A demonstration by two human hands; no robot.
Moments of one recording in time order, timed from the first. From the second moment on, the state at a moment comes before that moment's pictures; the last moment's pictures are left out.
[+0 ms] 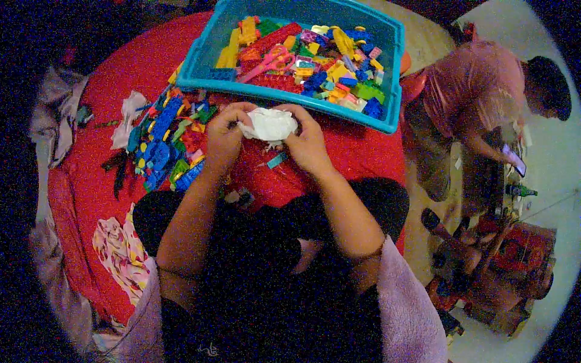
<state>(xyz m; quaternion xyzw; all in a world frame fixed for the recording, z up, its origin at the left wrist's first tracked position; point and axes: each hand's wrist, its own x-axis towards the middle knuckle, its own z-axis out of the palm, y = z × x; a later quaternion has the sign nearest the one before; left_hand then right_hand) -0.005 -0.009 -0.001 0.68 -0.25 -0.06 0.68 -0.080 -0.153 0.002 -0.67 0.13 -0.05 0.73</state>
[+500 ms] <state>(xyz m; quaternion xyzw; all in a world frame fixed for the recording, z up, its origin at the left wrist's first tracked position) -0.020 -0.015 0.016 0.74 -0.35 -0.10 0.57 -0.082 -0.154 0.003 -0.69 0.14 -0.13 0.70</state>
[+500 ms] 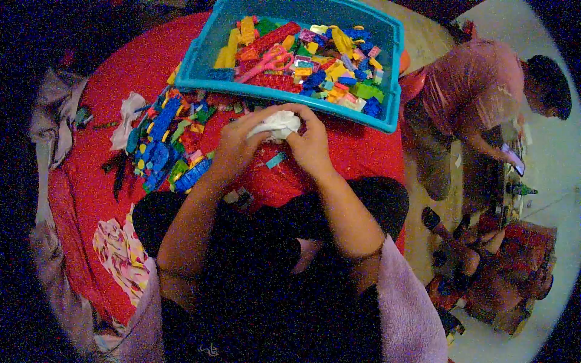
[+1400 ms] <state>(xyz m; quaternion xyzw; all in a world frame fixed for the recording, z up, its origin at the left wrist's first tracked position) -0.010 -0.007 0.005 0.53 -0.06 -0.33 0.78 -0.089 -0.145 0.010 -0.78 0.10 -0.03 0.62</state>
